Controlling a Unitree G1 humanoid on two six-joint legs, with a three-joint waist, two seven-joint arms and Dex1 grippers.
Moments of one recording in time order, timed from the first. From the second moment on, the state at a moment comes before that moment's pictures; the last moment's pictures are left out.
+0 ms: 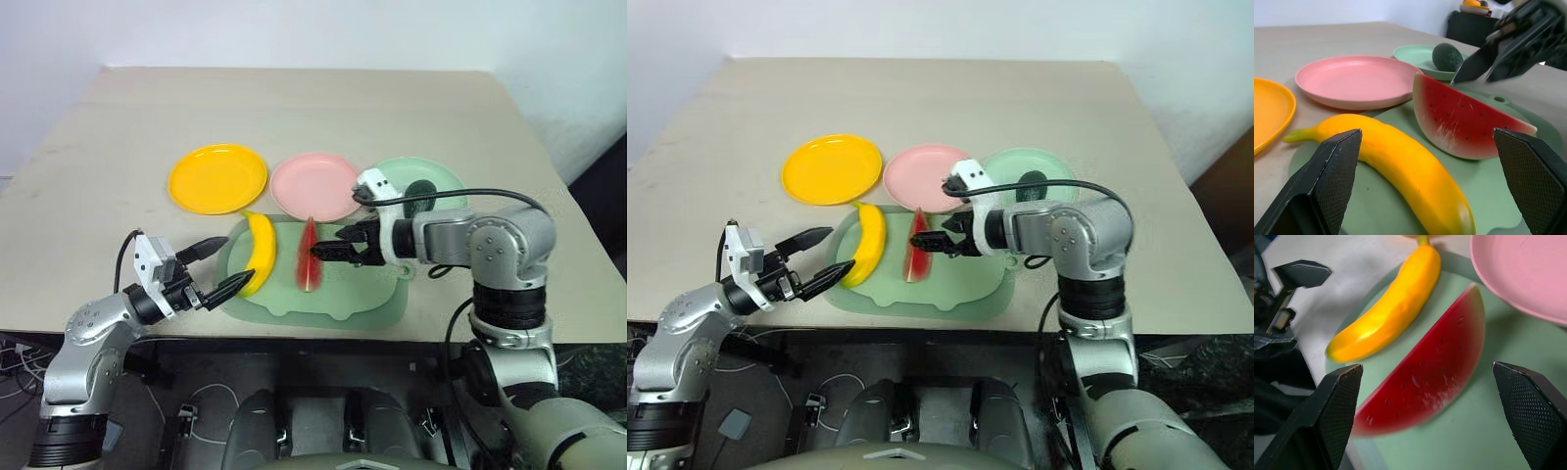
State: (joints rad) left arm -0.04 0.55 0.21 -0.18 -0.59 0.21 -0.96; right arm -0.81 -0.24 -0.02 -0.17 0.64 1.61 0.36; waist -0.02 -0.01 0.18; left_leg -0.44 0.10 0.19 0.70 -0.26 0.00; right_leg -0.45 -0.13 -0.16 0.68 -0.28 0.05
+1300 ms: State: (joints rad) left arm -0.08 0.54 0.18 -0.12 -0.56 0.18 -0.98; right arm -0.90 -0.33 0.46 -0.15 0.45 1.45 0.40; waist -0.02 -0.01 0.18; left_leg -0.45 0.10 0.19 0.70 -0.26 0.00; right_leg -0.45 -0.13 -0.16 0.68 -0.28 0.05
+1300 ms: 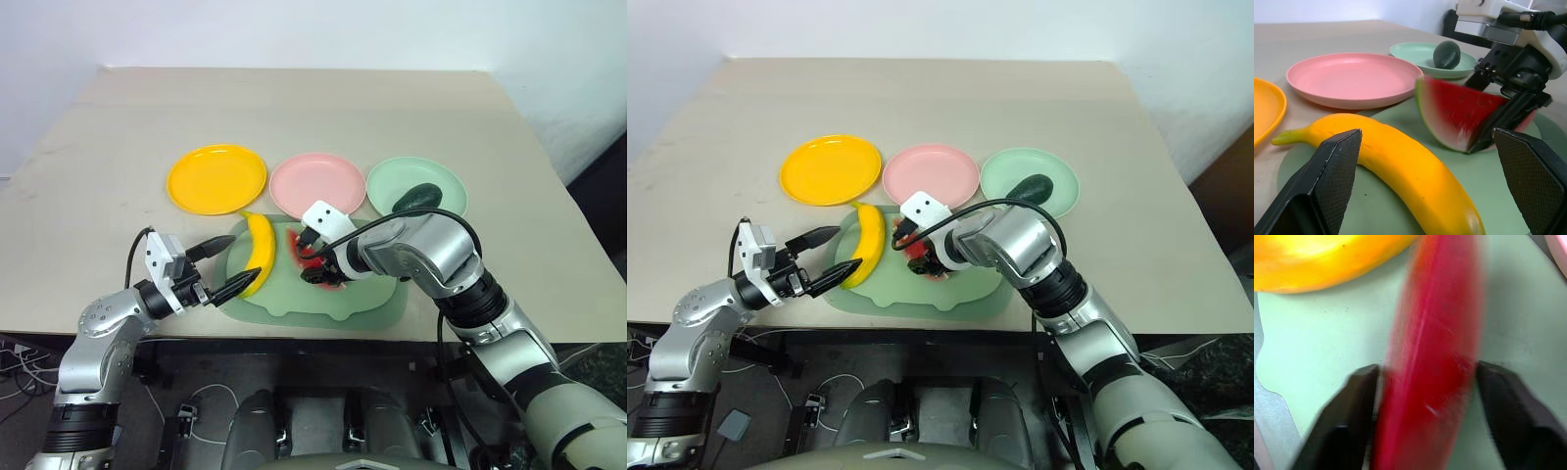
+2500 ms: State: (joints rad) left arm 0.00 0.55 0.22 -0.19 -0.56 0.18 -0.92; right arm -1.39 -0.12 0.25 1.19 0.06 0.56 0.55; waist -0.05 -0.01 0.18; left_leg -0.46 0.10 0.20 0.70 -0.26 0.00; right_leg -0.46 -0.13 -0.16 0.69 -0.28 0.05
